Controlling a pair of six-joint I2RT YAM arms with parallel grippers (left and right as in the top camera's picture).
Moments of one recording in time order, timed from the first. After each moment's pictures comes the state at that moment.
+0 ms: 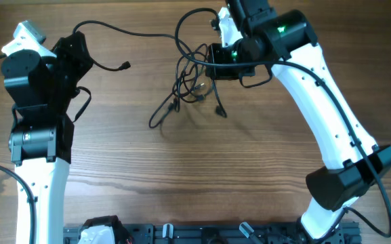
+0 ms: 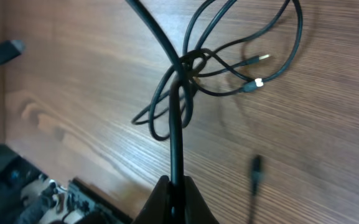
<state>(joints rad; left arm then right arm) 0.11 1.14 1.12 -0.24 0.18 -0.78 0.47 1.90 2.06 -1.32 -0.41 0.32</state>
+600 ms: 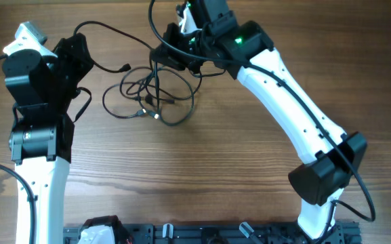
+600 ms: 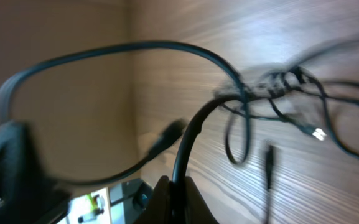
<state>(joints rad) 0.11 1.15 1.12 -0.26 0.18 -0.78 0.60 1.99 2.06 -0.86 -0.53 0.96</state>
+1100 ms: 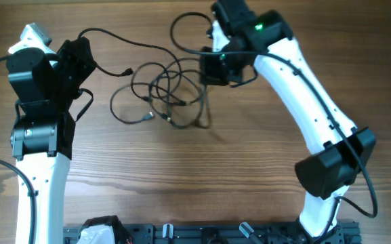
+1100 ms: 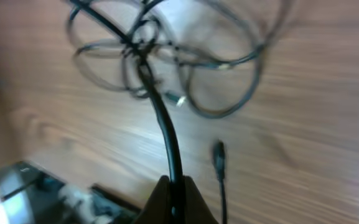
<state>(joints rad) 0.11 1.17 1.12 -0.30 0.19 -0.76 0.48 2.00 2.06 -1.34 -0.38 0.51</state>
